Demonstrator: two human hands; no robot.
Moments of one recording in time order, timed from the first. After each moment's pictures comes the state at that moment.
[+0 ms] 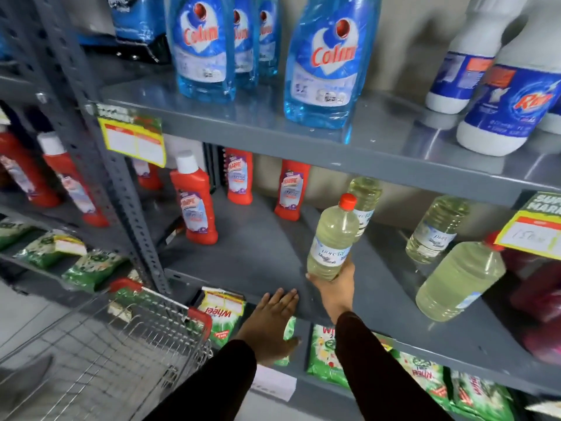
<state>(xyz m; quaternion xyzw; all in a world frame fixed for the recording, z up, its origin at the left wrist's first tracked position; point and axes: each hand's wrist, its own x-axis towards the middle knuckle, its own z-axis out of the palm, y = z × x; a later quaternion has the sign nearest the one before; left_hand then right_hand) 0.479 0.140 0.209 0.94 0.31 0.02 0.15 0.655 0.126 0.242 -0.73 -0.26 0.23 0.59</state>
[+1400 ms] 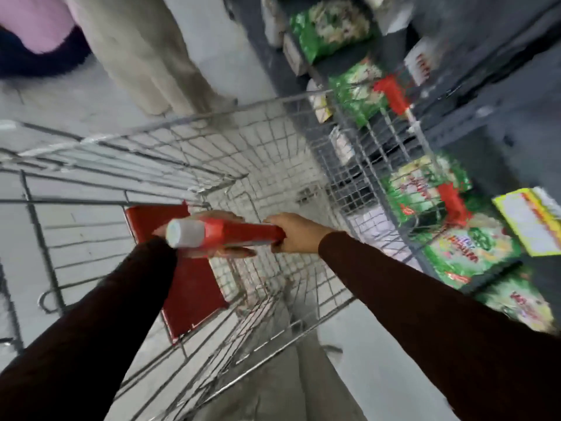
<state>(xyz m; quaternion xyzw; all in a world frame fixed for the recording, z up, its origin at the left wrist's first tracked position) -0.031 0.033 0.080 0.32 0.78 -0.01 0.54 0.192 0.146 0.042 -0.33 -0.76 0.53 -0.20</state>
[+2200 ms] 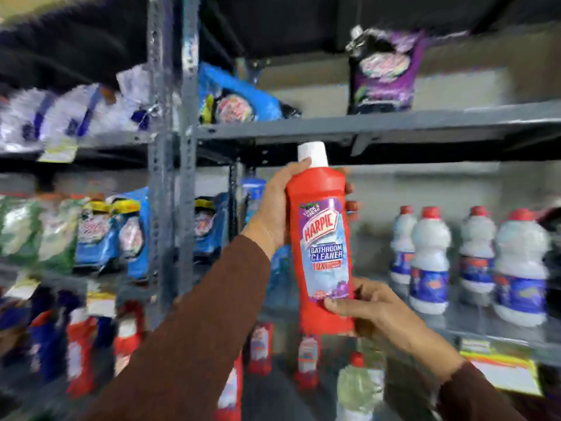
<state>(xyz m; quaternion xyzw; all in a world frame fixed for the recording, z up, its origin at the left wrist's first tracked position) 0.427 0.139 0.732 0.63 -0.13 0.28 0.71 0.556 0.020 0.605 -0.41 -0.59 0.39 0.57</state>
